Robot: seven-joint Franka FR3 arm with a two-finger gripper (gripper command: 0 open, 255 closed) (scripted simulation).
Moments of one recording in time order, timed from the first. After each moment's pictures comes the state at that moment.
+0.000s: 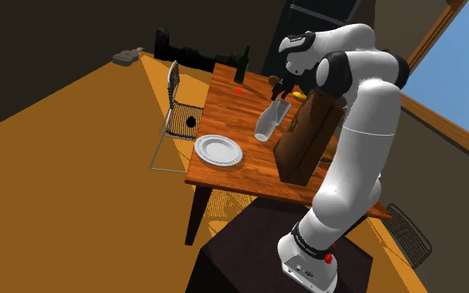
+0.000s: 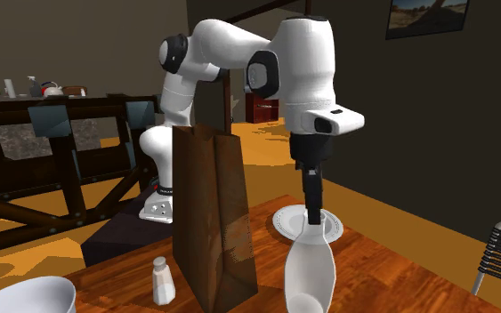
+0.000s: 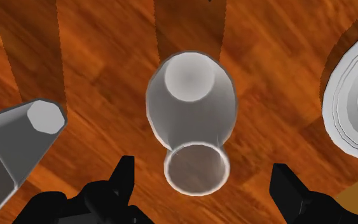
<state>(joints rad) -0.23 0.36 -0.64 -1.61 0.32 1.97 -0.82</state>
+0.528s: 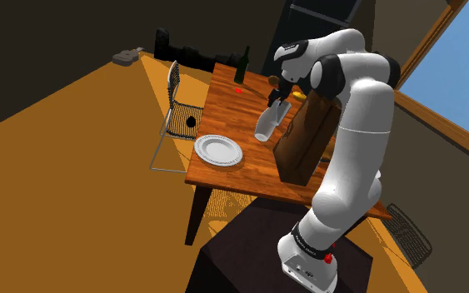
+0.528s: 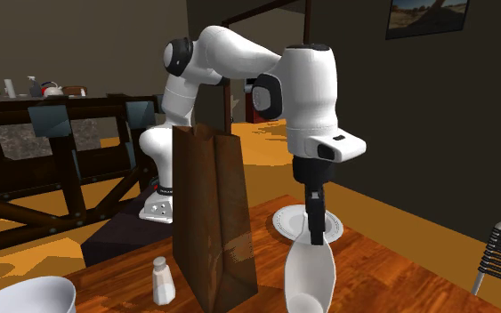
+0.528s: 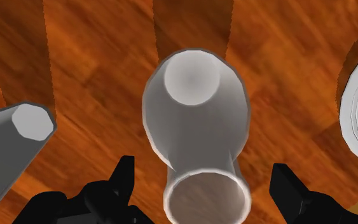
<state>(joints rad) -0.24 0.41 -0.63 -1.64 0.36 2.05 -0.85</state>
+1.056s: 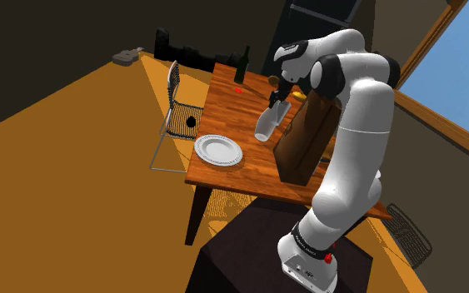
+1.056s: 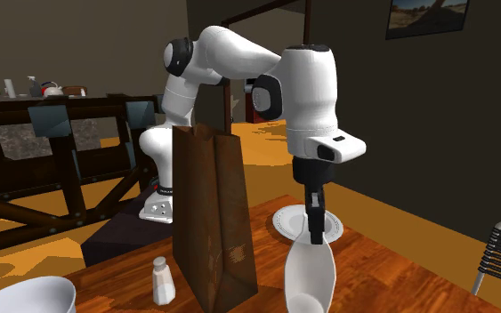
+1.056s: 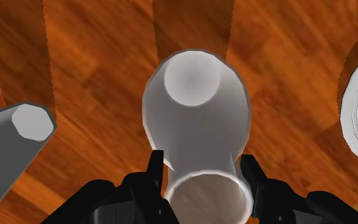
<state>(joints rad) -0.24 0.41 -0.63 -1.64 0.36 2.05 -0.85</state>
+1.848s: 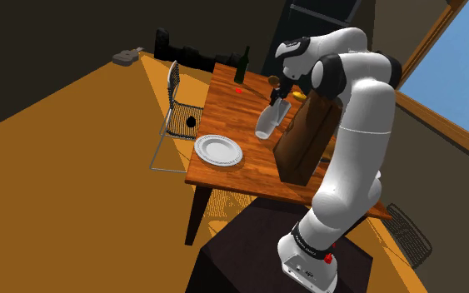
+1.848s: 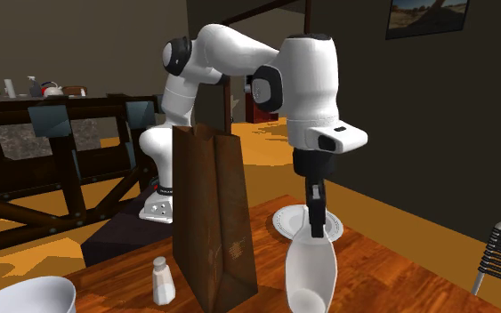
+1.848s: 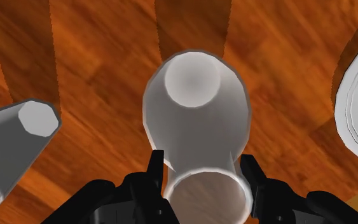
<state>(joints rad) -0.24 0.40 -0.63 -1.61 0.35 2.01 -0.84</state>
